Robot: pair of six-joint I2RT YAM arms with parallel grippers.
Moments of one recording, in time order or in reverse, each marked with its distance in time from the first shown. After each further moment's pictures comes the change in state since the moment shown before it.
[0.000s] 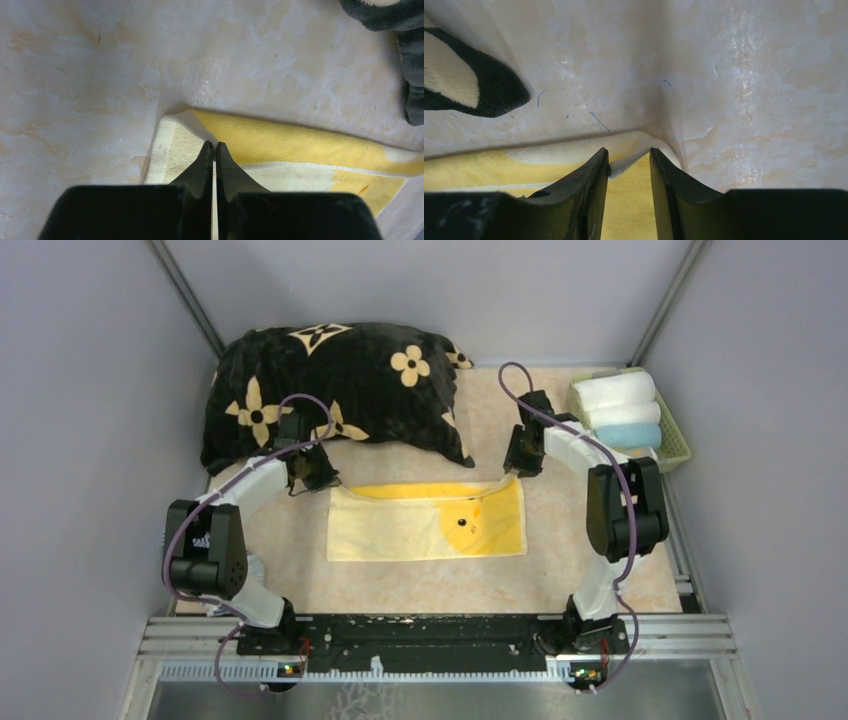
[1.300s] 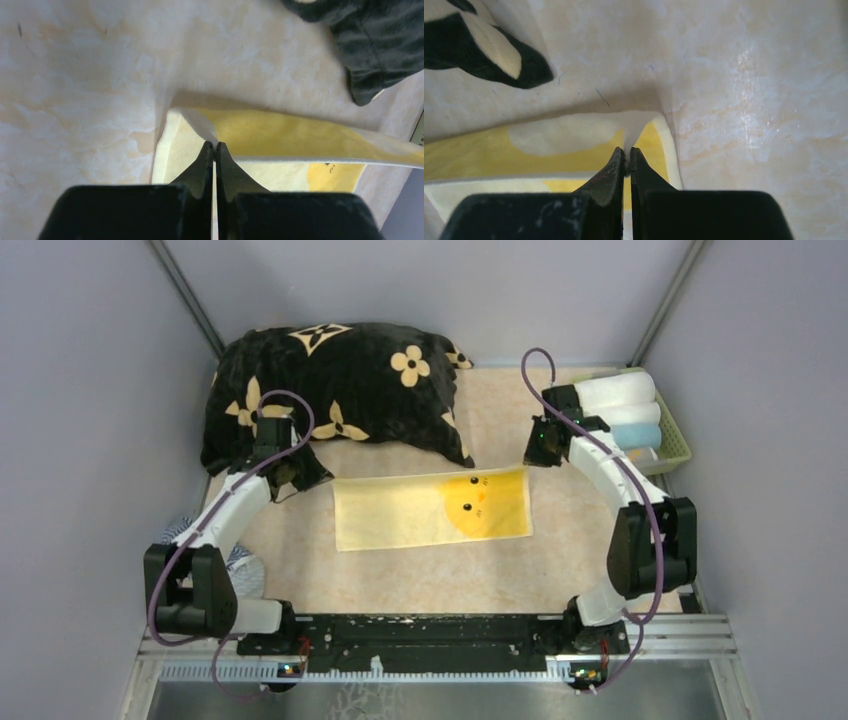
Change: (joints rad) left arm 0.049 -0.183 -0.028 -0.011 0.066 0.006; right arm -0.061 -0.208 -0.009 -0.034 -0.010 -0.068
